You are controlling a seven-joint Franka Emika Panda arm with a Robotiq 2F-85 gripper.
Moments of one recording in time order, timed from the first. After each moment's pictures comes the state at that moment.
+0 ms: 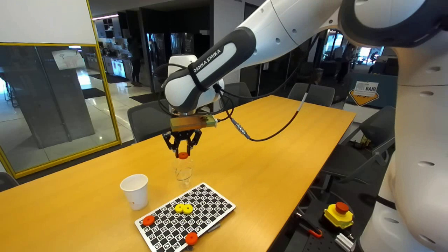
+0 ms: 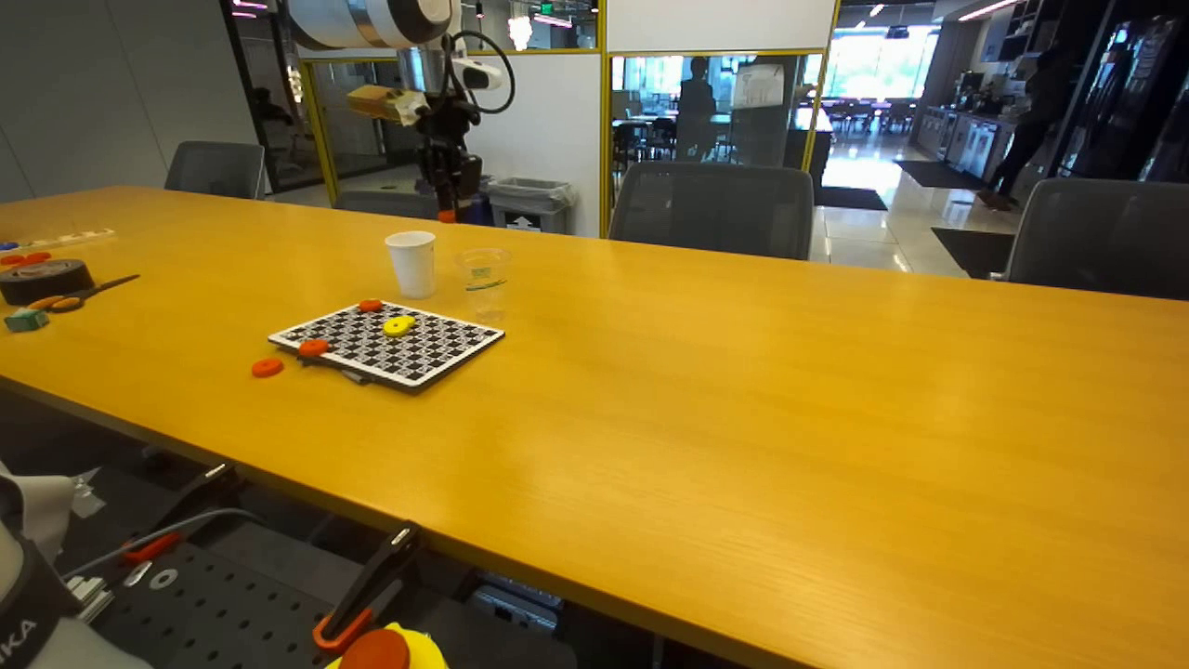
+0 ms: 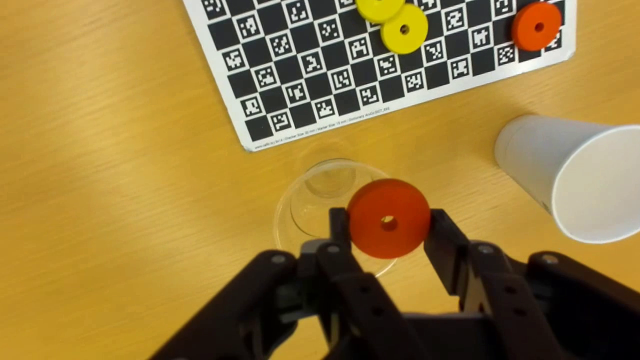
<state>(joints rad) 0.13 0.27 0.05 -1.96 -0.02 2.31 0.53</state>
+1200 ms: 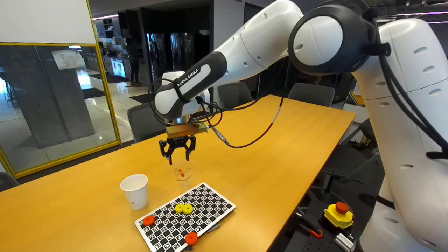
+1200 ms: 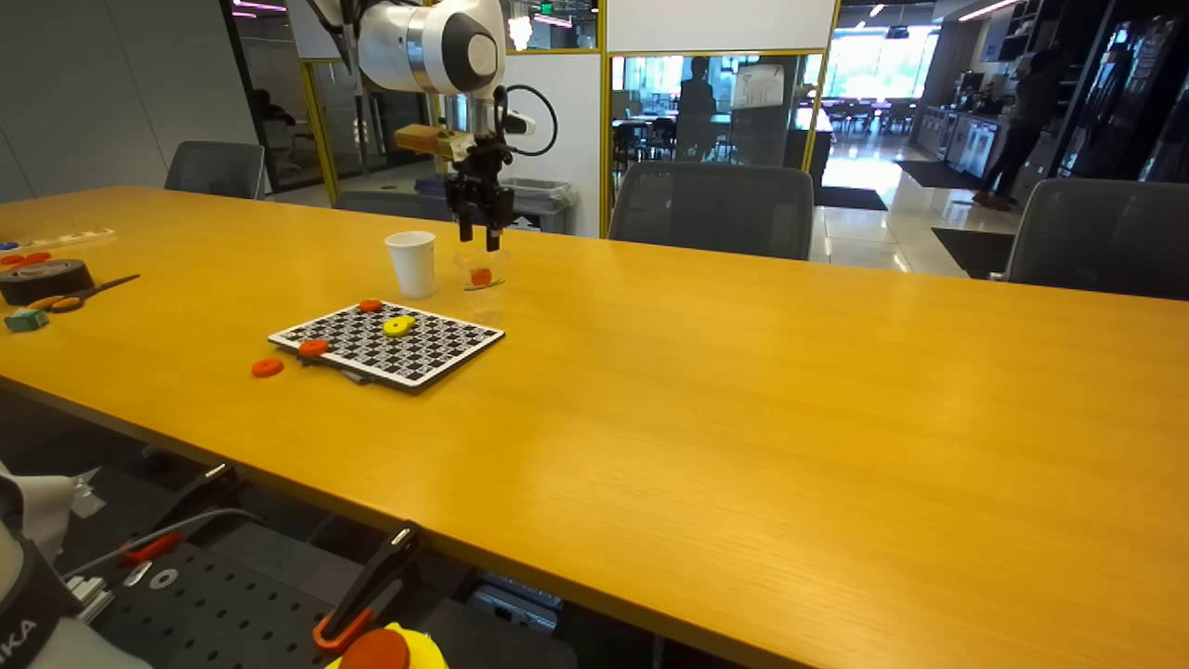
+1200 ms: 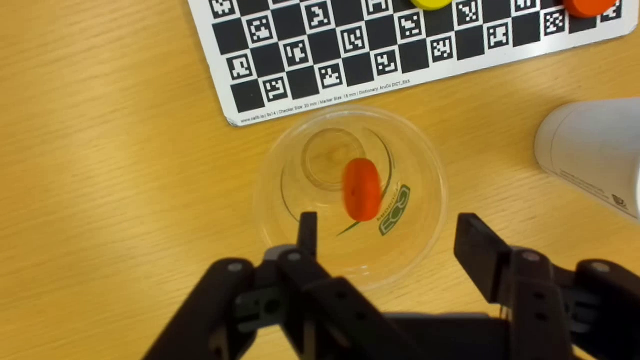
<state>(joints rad) 0.11 0.52 0.04 -1.69 0.02 2.19 0.41</state>
